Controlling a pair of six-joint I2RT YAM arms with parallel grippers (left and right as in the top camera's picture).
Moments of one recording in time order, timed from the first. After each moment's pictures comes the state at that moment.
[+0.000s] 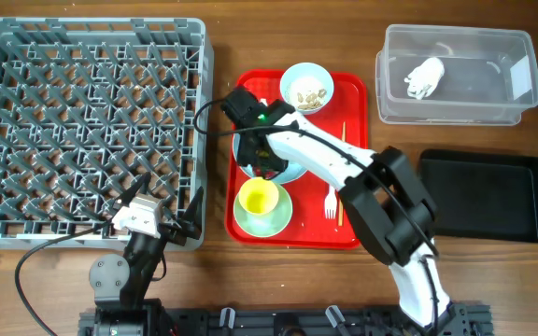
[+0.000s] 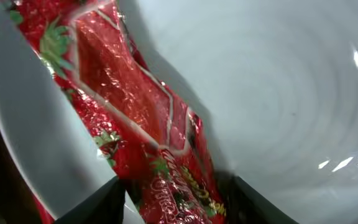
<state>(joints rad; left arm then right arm) 0.01 0.01 0.01 -0.04 0.33 -0.09 0.73 2.19 1.63 -0.85 0.03 0.86</state>
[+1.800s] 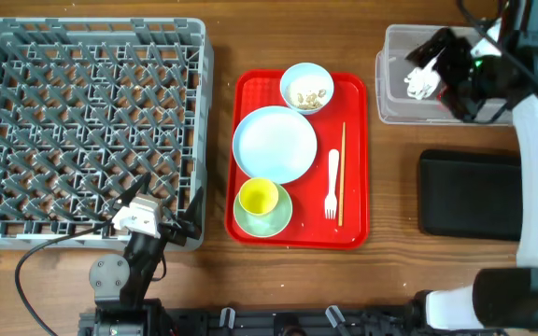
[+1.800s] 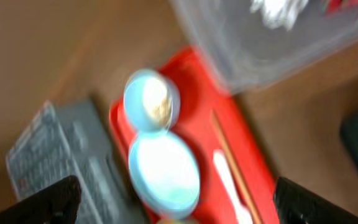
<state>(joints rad) 0.01 0.02 0.01 -0.04 0.33 -0.09 -0.10 1.61 1.70 -1.16 -0.37 0.62</state>
